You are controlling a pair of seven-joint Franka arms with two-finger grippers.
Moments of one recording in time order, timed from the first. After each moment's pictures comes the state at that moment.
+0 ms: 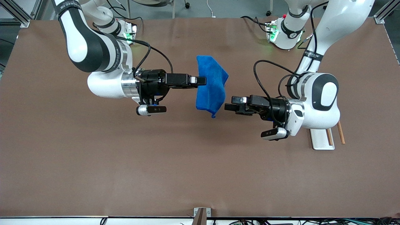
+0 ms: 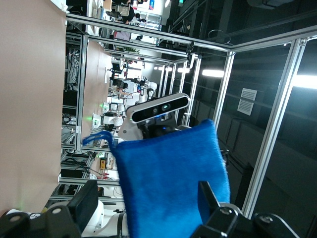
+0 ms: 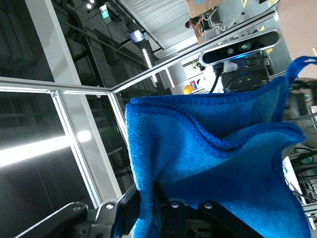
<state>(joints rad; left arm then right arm) -0.14 0.46 -0.16 -1.63 -1.77 1.68 0.41 0.60 0.32 -0.11 -1.61 2.10 2.00 -0.18</state>
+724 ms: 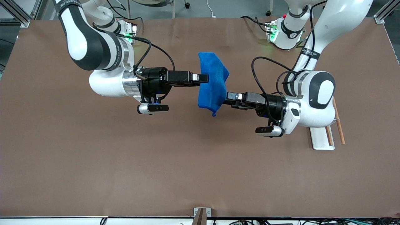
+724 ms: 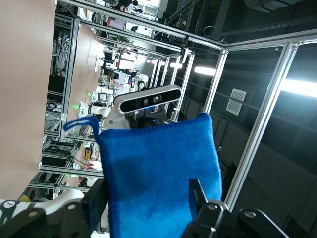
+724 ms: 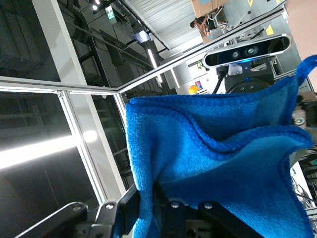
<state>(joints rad) -0.12 0.45 -0.20 -1.62 -1.78 1.66 0.33 0.61 0.32 -0.11 -1.61 2.12 2.01 -0.18</state>
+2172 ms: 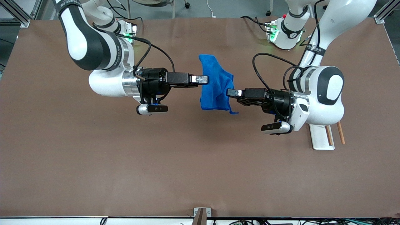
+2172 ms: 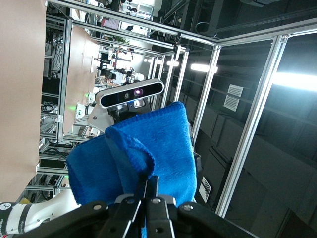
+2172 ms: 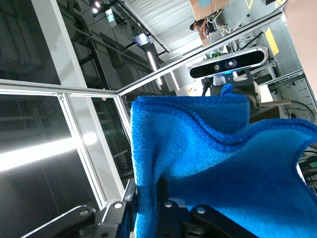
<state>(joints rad) -0.10 0.42 -0.19 -1.62 -1.78 1.65 0.31 0.61 0.32 -0.11 -1.60 2.12 2.02 -0.18</state>
